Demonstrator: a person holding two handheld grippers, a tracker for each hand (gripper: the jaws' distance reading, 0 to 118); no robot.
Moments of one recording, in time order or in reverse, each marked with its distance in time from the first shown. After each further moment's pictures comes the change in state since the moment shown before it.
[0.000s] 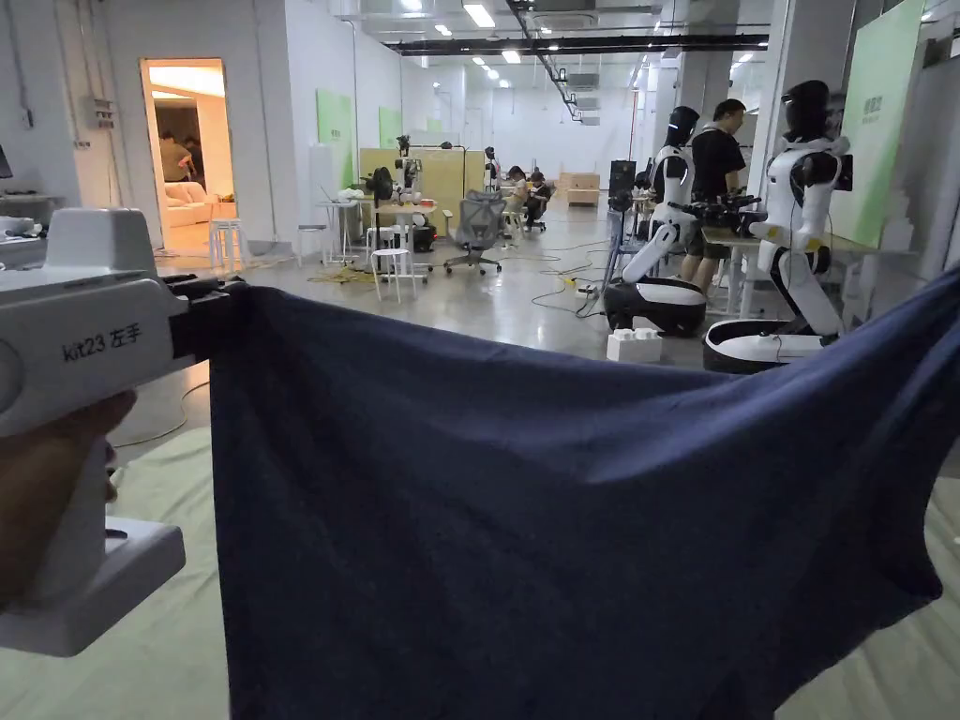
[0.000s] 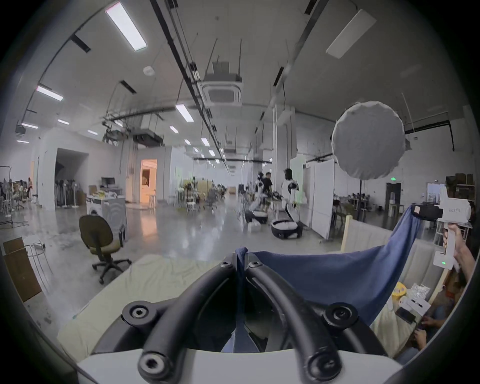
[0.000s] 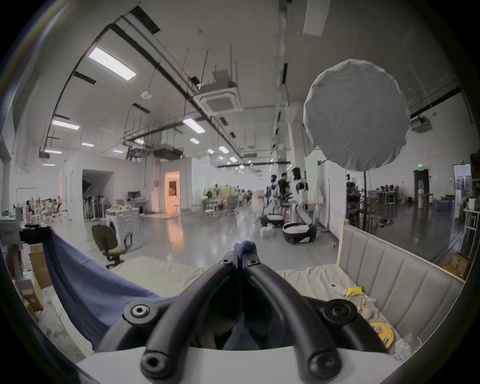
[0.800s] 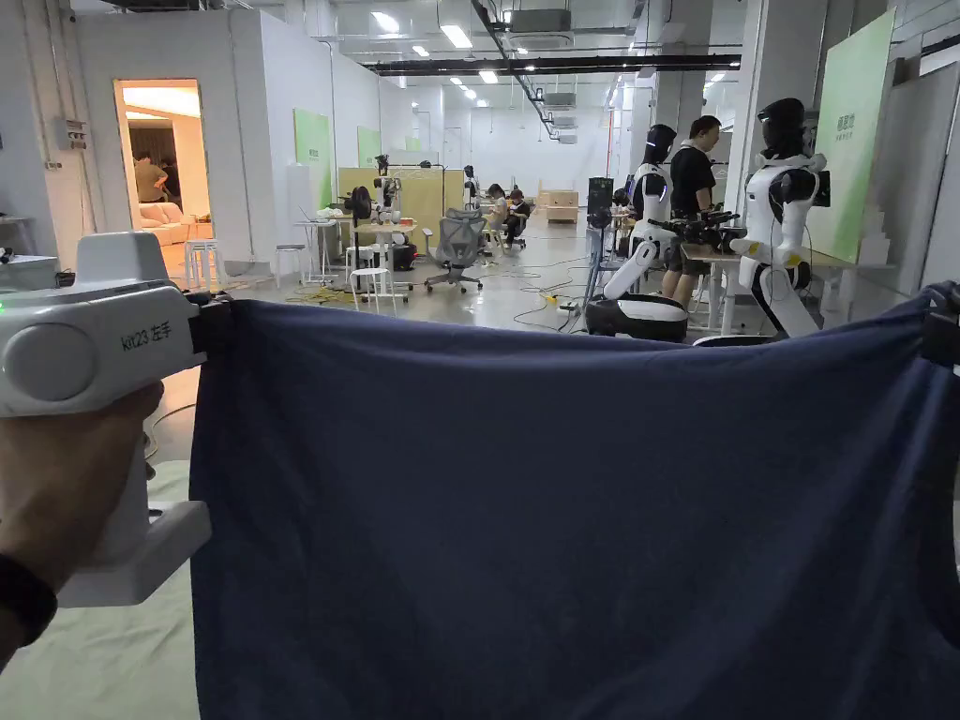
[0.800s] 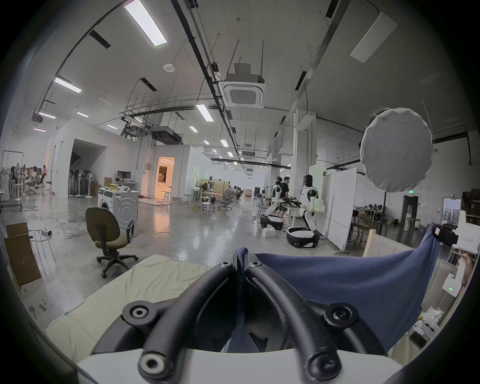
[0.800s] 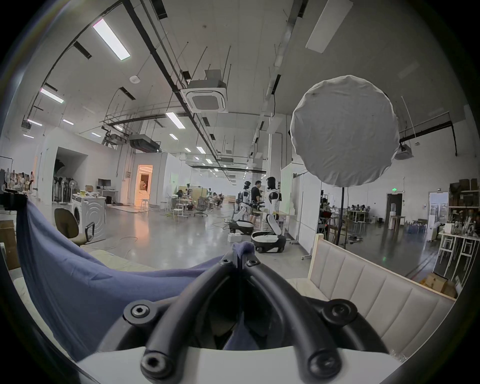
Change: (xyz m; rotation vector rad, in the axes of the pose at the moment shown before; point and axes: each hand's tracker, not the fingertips) left arm -0.026 -0.011 -0.143 -0.041 0.103 0.055; right arm -0.005 -0.036 -0.113 0.009 -0.169 0.170
